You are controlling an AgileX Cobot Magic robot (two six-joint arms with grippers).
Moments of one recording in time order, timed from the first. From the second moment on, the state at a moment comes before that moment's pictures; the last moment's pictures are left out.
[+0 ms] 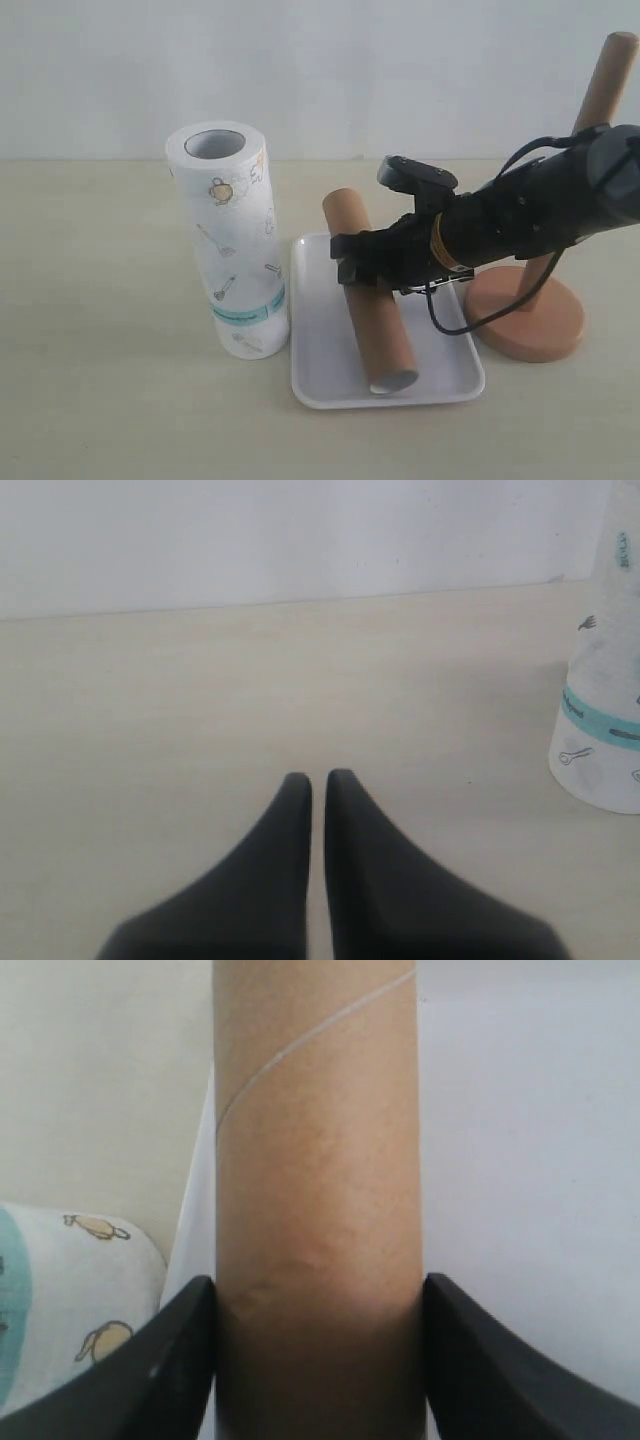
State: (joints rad) left arm -0.03 0.00 0.00 -0.06 0.32 0.09; right arm 0.44 1.97 -1.06 -1.73 -0.31 2.10
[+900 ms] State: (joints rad) left arm -0.03 0.00 0.00 -0.06 0.32 0.09; right arm 0.44 1.97 -1.01 -1.72 -0.27 2.10
